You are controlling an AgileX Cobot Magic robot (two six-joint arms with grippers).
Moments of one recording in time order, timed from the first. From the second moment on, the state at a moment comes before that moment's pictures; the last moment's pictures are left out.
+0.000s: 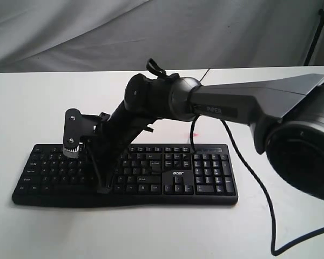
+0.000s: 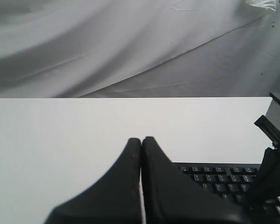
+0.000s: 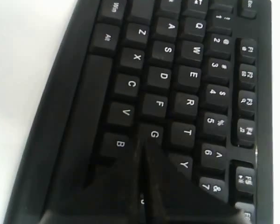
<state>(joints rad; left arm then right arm) 0.01 0.00 -0.01 -0.10 0.22 0.09 0.47 2.36 -1.79 0.68 0.74 -1.44</state>
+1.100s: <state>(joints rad) 0.01 0.00 -0.01 -0.10 0.22 0.09 0.46 2.37 -1.79 0.70 0.73 -1.45</state>
